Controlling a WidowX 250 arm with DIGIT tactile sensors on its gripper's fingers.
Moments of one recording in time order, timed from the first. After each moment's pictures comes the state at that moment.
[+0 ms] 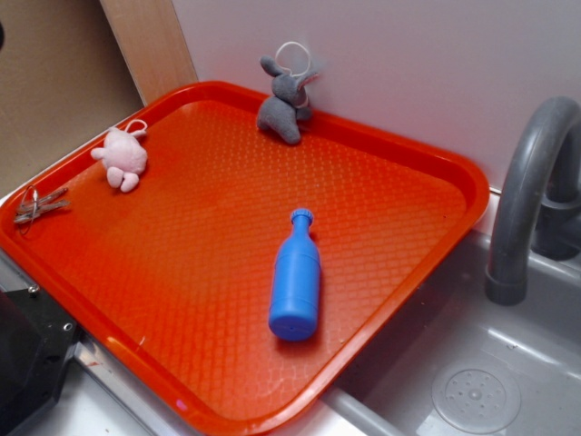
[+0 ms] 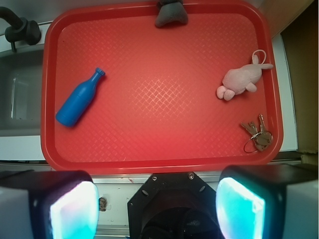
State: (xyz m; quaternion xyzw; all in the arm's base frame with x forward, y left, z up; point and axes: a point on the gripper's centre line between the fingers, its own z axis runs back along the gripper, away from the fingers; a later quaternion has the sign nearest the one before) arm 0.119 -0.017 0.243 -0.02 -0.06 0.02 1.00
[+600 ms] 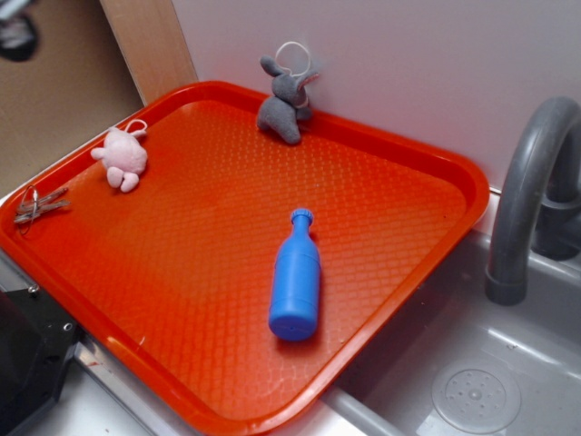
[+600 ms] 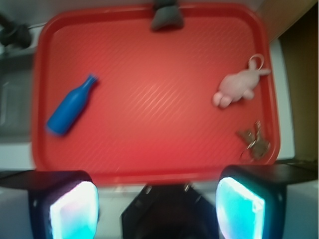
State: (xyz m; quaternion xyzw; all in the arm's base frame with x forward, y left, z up) arm 0.155 0.003 0.219 0.01 -0.04 0.05 1.00
